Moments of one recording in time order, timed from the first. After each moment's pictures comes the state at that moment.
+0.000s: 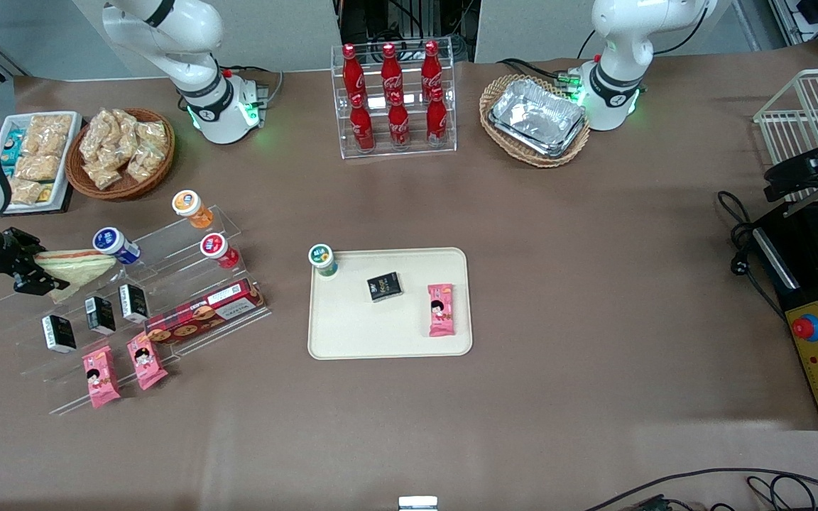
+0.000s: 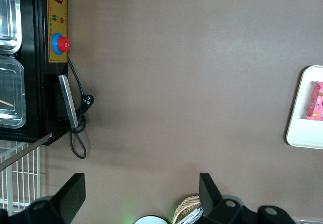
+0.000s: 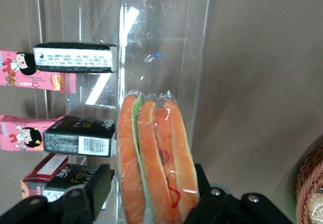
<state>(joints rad) -0.14 0.17 -0.32 -2.02 0.19 2.08 0.51</state>
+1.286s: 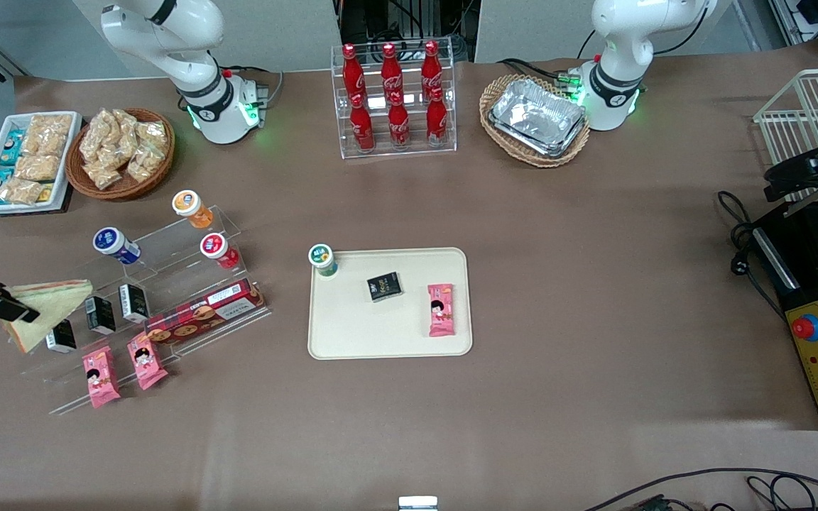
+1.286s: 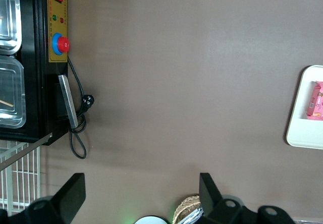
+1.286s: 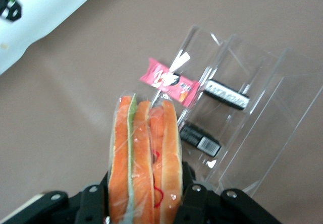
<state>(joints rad) 0.01 0.16 -0.30 -1.74 0.17 2.01 0.30</state>
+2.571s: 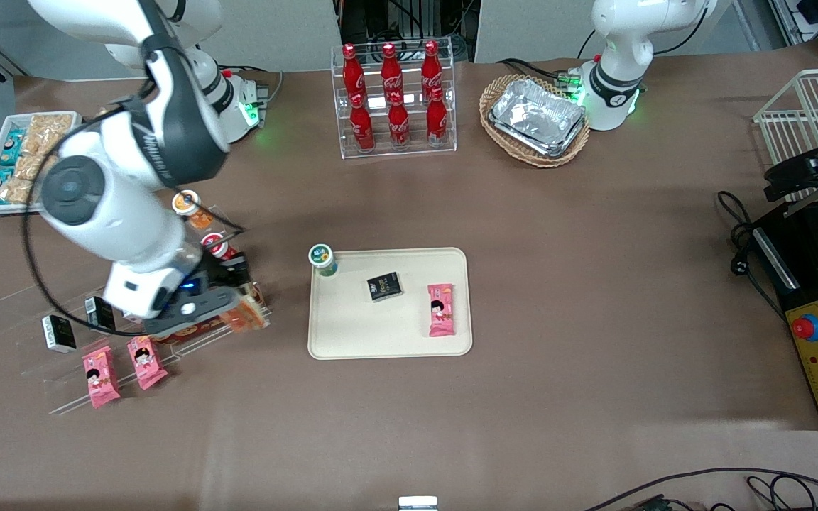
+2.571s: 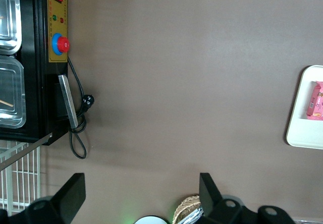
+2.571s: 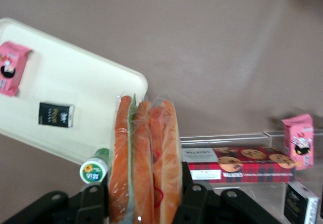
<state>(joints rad) 0.56 0.29 -0.27 -1.53 0.10 1.83 -0.11</state>
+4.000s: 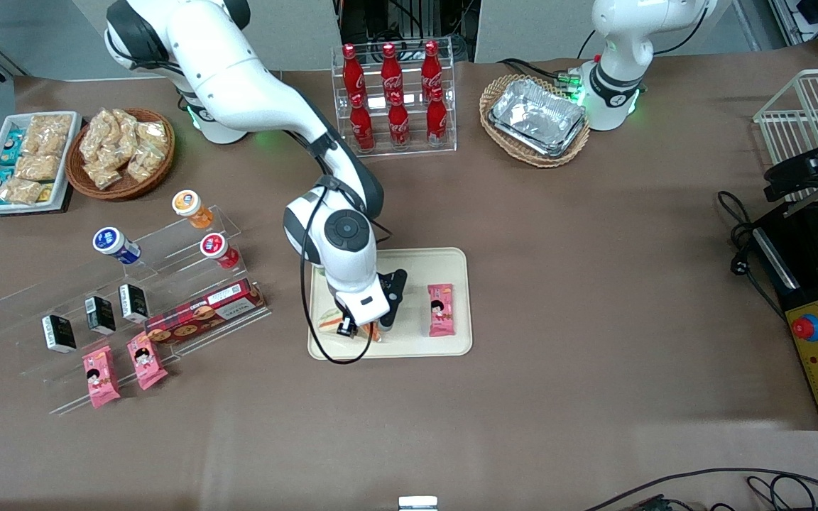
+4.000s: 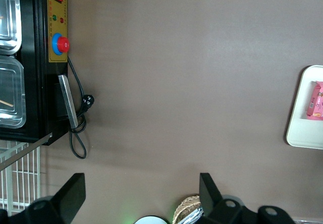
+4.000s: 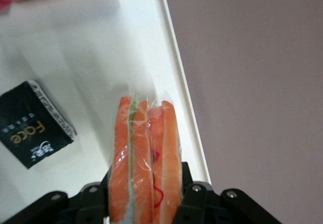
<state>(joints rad) 0.72 0.70 -0.13 -1.52 -0.13 2.28 -0.58</state>
